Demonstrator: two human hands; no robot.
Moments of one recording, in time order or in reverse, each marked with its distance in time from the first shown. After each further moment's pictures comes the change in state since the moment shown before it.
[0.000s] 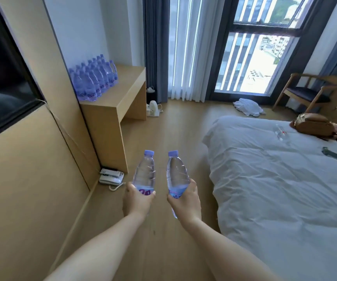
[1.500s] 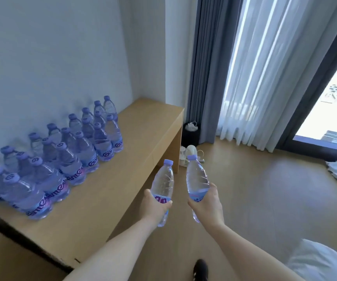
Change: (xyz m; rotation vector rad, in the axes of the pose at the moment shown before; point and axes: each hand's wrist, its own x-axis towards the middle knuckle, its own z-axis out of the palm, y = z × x) left_hand 0.857 0.337 0.235 -0.108 0.000 -0.179; right_hand 0.956 -0.204 0.227 0.024 -0.278 -0.070
